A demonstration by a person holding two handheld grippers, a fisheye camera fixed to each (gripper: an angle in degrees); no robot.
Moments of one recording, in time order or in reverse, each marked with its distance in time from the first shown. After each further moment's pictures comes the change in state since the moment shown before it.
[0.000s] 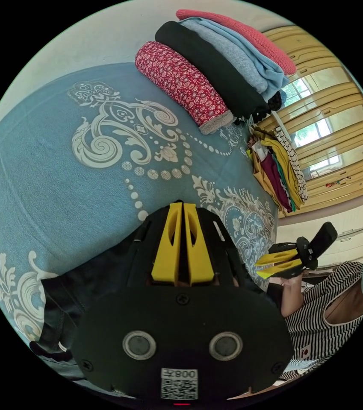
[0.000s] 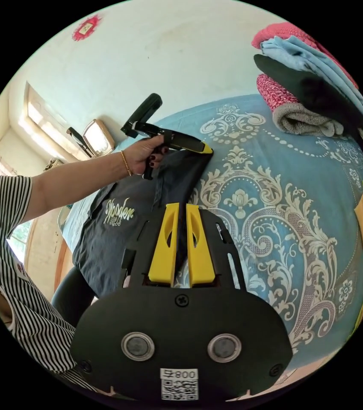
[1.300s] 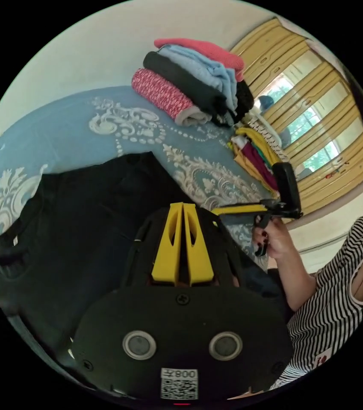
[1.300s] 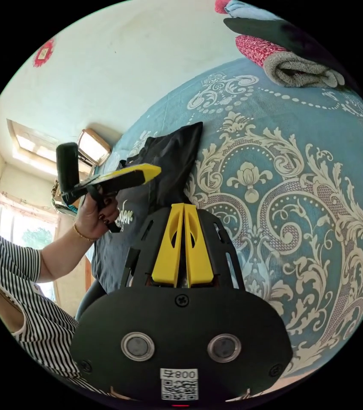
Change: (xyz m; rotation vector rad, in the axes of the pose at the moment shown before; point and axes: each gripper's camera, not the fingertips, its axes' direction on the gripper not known) left arm 0.188 0.152 -0.133 0.094 -0.102 -0.020; right arm 0.071 0.008 0.045 -0.084 -0.130 0.207
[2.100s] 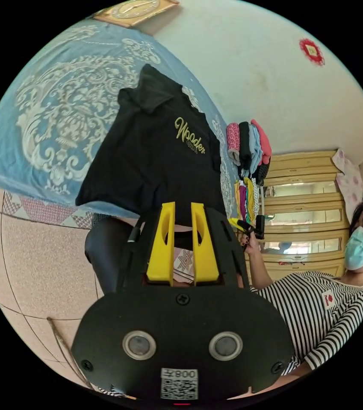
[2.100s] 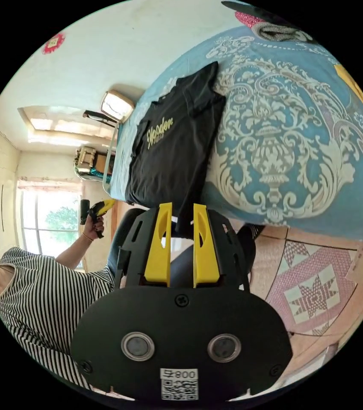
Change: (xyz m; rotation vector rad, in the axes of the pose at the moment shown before) left arm 0.086 0.438 -0.342 0.425 0.230 -0.829; right arm 0.004 0.143 -0.086 -0.305 -0.117 0.021
